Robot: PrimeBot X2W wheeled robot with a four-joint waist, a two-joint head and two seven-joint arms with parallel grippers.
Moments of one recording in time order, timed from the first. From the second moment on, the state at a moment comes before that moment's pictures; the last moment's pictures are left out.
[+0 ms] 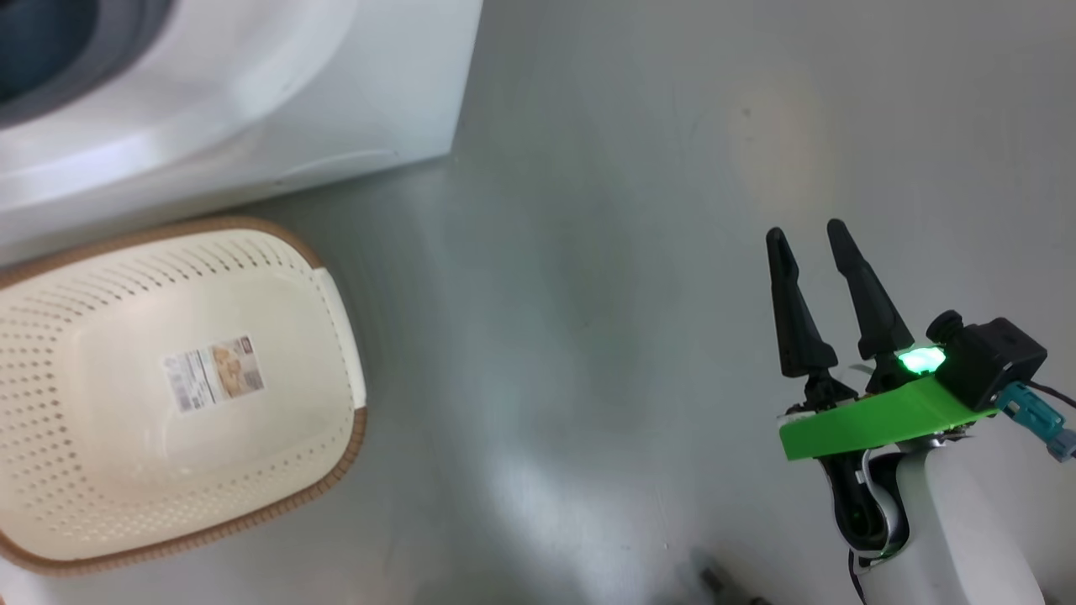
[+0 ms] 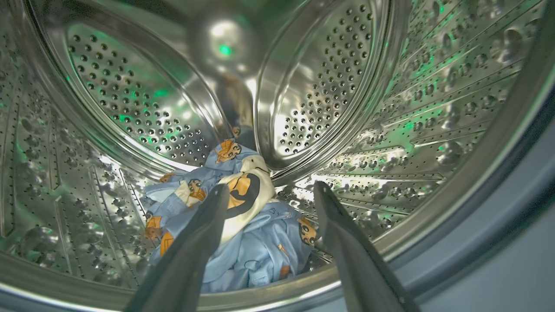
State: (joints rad) left arm -1.11 0.36 -0.10 0.70 -0.42 -0.09 -0.25; right arm -0.34 -0.05 0.07 0.12 0.40 0.12 -0.26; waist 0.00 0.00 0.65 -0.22
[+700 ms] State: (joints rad) left arm -0.46 0.18 0.08 0.23 -0.30 -0.07 -0.25; right arm -0.24 -0.05 0.06 0.12 0.32 0.12 -0.26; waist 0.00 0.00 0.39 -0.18
